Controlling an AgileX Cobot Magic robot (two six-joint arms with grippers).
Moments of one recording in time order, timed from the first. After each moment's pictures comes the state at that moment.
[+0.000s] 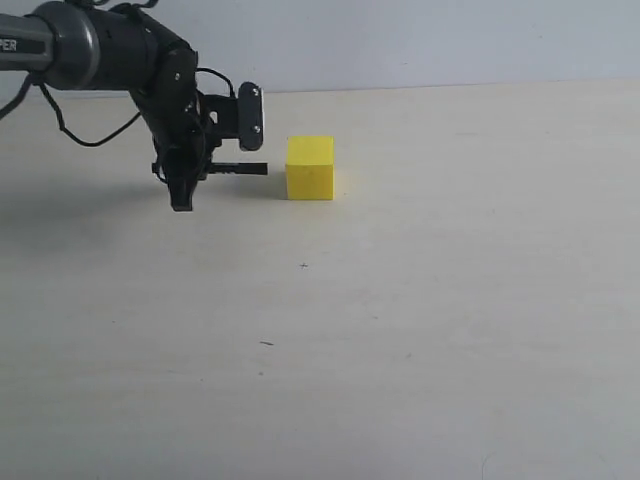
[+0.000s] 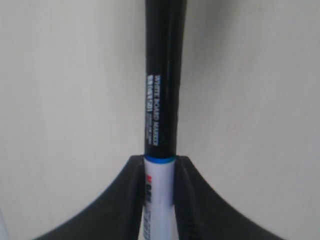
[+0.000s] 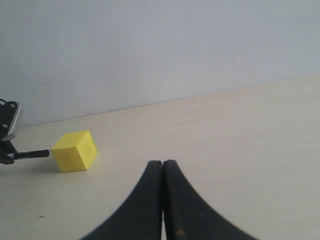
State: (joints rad) left arm -0.45 2.24 -1.64 0.34 0.69 0.89; right arm -0.02 0.01 0.00 0.21 0.22 0.00
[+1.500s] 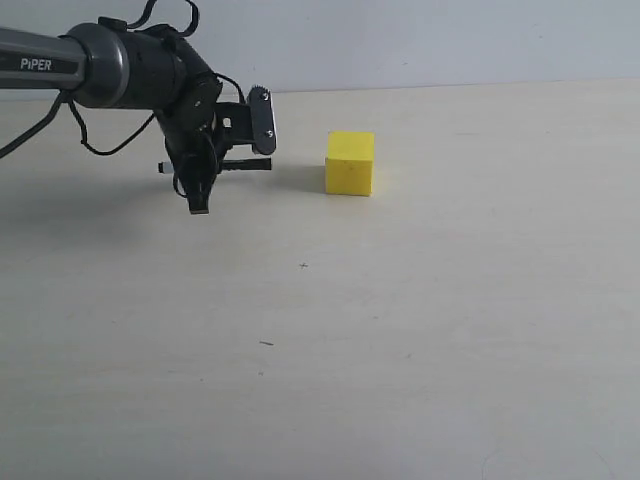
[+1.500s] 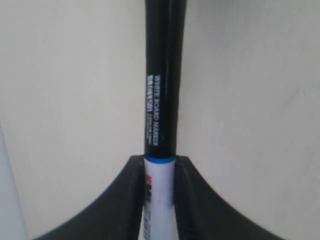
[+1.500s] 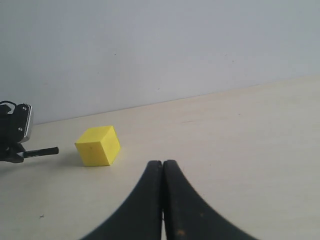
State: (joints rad) left arm -0.50 2.28 -1.64 0.55 0.64 0.61; right arm -0.02 0.01 0.00 0.21 0.22 0.00
